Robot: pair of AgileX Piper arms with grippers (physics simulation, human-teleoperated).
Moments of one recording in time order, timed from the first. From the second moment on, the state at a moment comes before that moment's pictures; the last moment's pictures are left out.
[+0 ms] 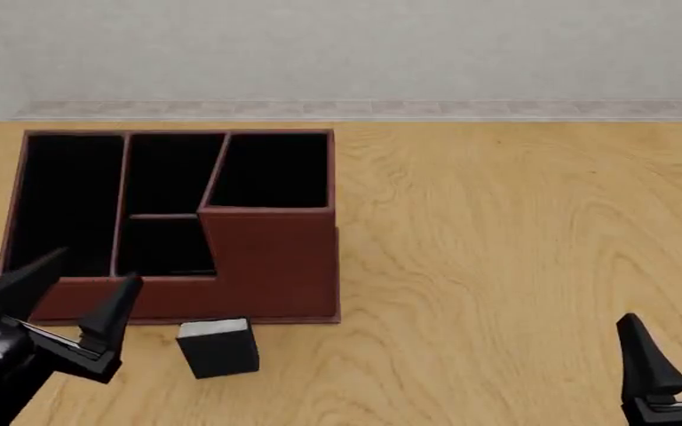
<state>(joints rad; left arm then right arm) -0.28 0.53 -0.14 -0.32 0.15 0.00 0.02 0.00 -0.01 0.03</state>
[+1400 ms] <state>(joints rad) -0.60 0.79 -0.54 0.24 0.41 -0.01 0.04 0.00 -0.03 0.05</state>
